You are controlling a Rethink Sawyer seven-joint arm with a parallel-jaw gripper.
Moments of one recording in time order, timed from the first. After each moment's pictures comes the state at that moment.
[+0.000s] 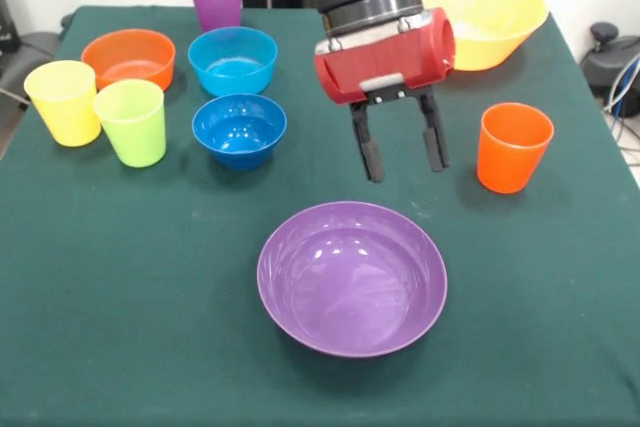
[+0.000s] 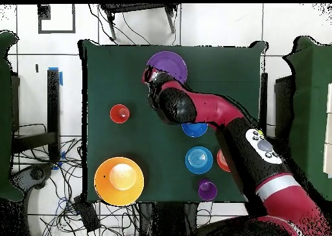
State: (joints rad) arm -0.66 -0.56 0.61 1.68 -0.28 0.09 2.02
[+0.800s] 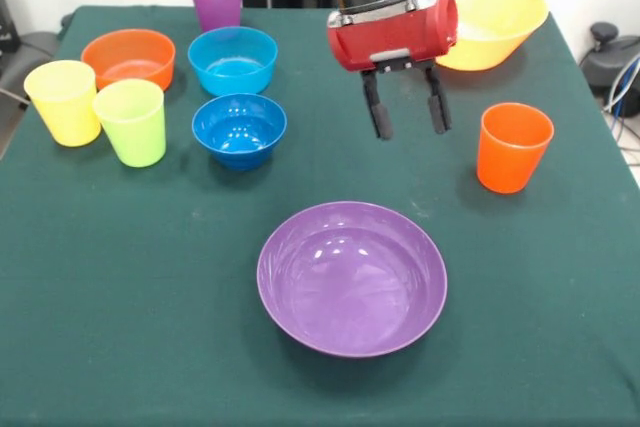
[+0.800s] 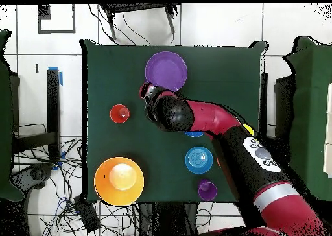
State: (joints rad) arm -0.64 -0.61 0.57 1.78 -0.19 0.23 2.02
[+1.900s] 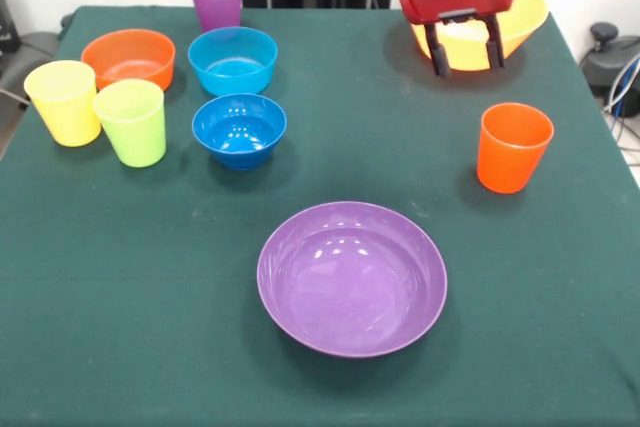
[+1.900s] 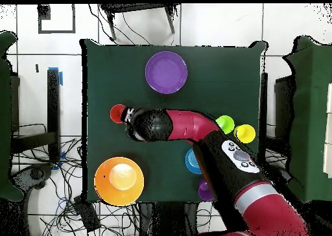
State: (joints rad) arm -0.56 -0.65 0.55 1.87 -0.16 0.45 2.02
